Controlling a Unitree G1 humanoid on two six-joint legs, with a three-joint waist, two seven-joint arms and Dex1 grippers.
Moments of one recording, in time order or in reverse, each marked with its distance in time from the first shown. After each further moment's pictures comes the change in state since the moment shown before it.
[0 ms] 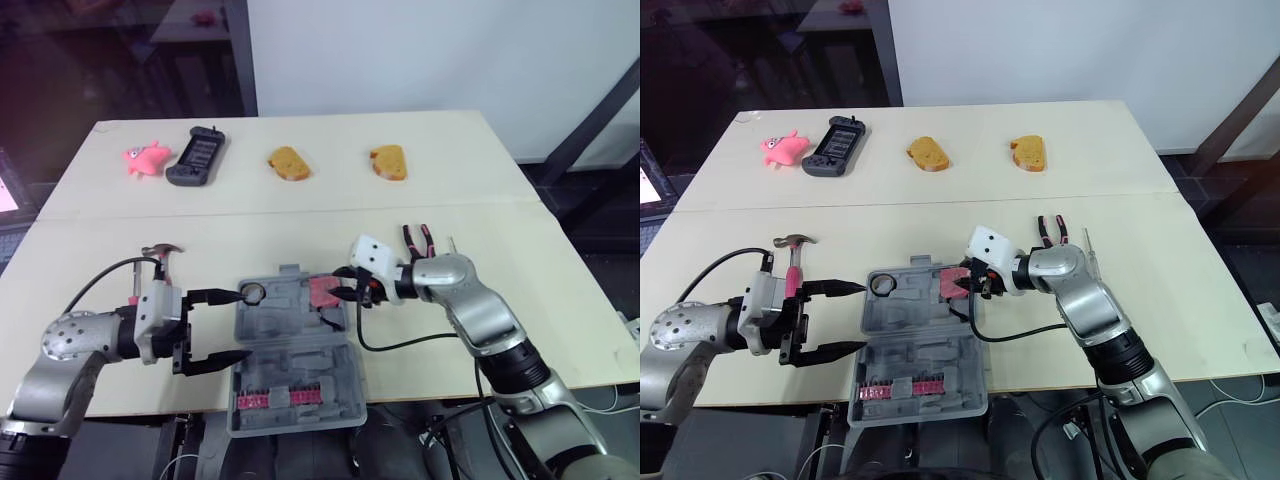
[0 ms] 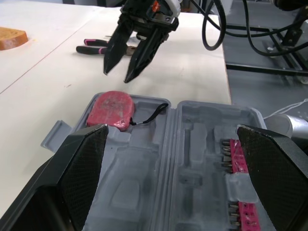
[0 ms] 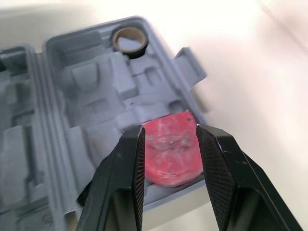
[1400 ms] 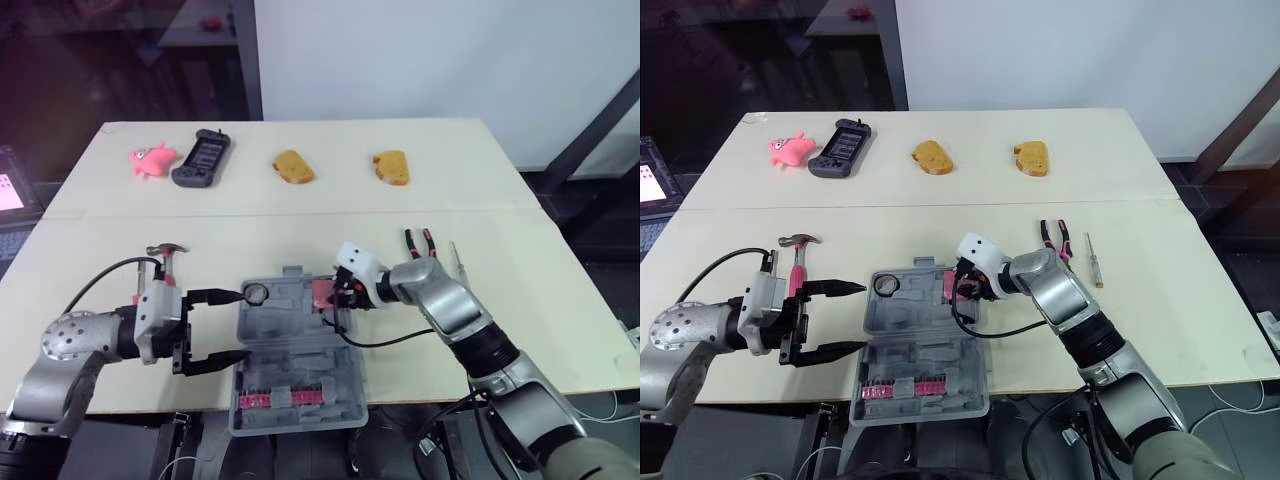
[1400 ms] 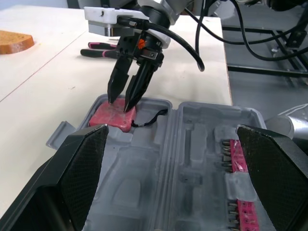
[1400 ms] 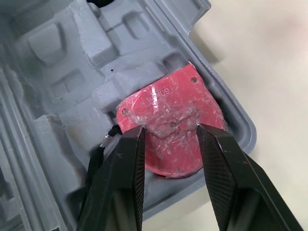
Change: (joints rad) left arm -0.002 0.000 0.000 0.000 0.001 -0.001 0.001; right arm -0.089 0.060 0.119 0.149 -0.008 0.261 -0.078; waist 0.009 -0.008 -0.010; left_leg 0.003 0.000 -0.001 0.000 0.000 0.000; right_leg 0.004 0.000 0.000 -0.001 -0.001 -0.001
